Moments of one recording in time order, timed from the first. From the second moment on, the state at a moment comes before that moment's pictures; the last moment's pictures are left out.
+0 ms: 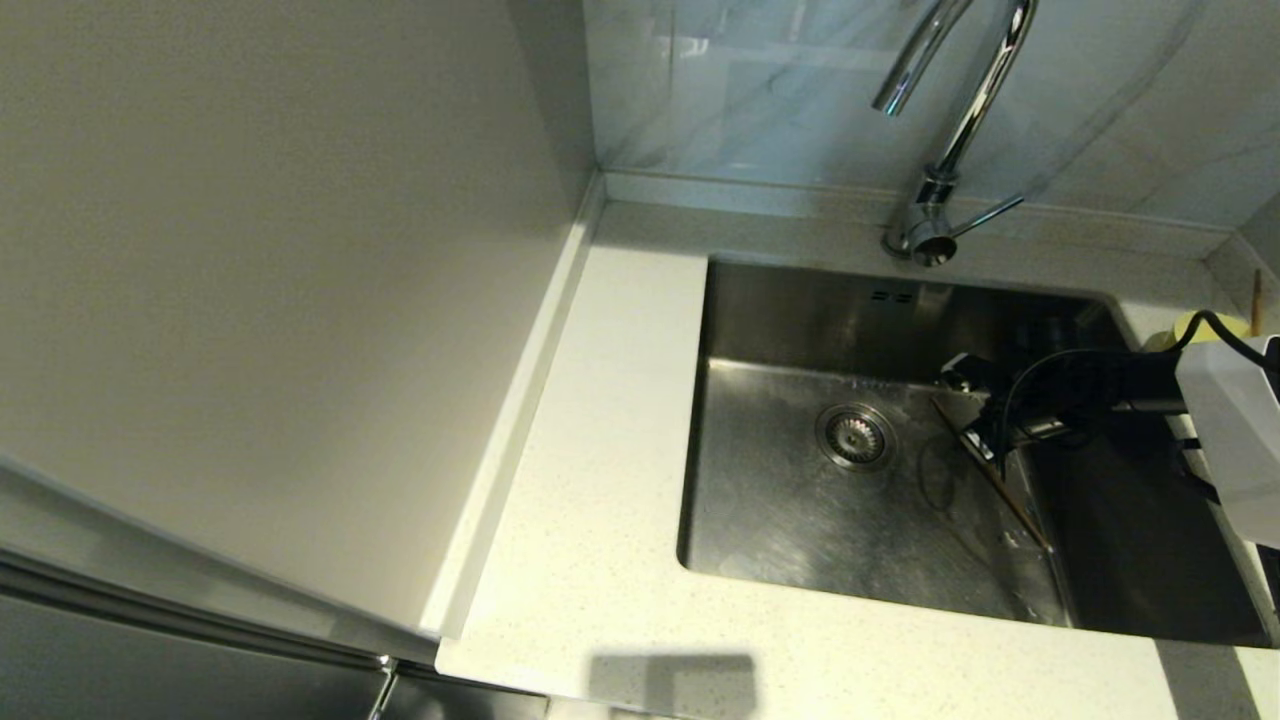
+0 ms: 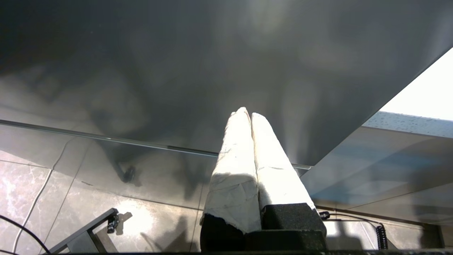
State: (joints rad) left arm 0.00 0.00 0.00 0.00 0.02 -0.02; right arm -0.19 2.54 -1.99 0.26 0.03 -0.67
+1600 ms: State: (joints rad) left arm 0.00 0.00 0.00 0.00 0.02 -0.02; right arm -0.21 2.51 -1.99 0.32 0.02 -0.67
